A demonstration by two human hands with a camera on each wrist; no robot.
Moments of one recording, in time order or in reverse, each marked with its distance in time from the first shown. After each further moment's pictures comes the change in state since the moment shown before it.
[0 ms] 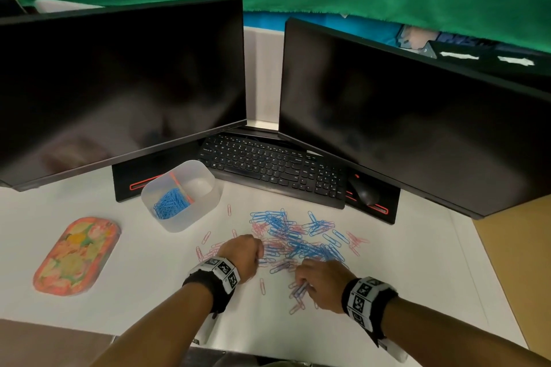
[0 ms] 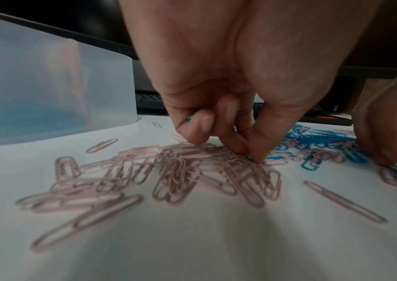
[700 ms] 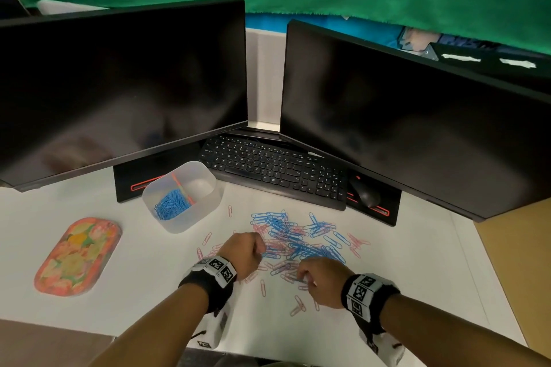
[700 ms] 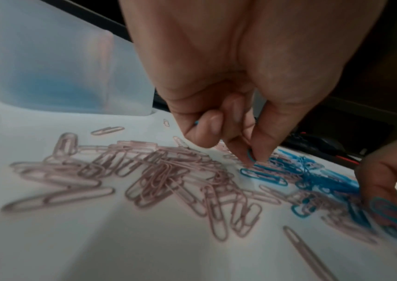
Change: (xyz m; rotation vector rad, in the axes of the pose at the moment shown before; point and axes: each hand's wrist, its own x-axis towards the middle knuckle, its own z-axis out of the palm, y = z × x) left_hand -0.002 0.000 -0.010 -0.271 0.013 -0.060; right_hand 0.011 0.005 0.002 0.195 -0.027 0.190
